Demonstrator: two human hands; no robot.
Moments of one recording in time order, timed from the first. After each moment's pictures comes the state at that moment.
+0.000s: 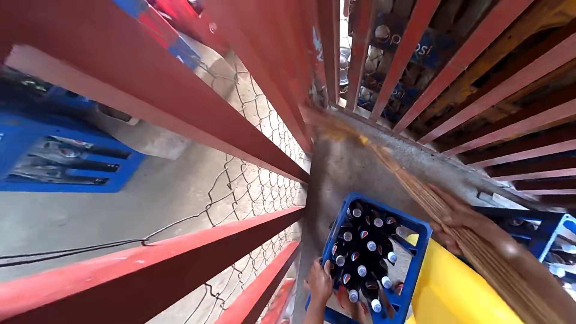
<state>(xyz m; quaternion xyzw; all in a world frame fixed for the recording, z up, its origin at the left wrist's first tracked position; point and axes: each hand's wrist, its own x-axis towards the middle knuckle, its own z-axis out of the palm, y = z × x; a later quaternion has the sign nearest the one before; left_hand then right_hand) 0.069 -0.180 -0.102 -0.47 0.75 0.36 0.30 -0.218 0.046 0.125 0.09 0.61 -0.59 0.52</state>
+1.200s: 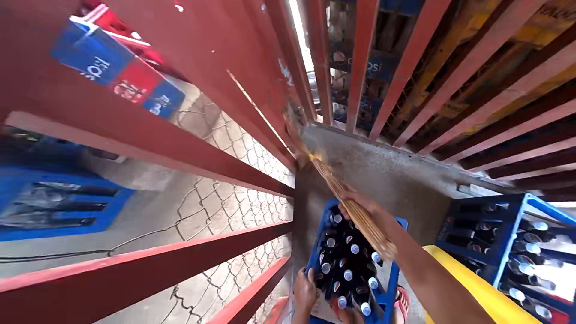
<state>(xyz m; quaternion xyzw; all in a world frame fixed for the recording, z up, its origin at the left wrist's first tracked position) 0.076 -0.174 -0.106 -0.45 0.77 0.35 0.28 -0.218 -0.047 0.026 0.13 0.53 -0.64 0.54</state>
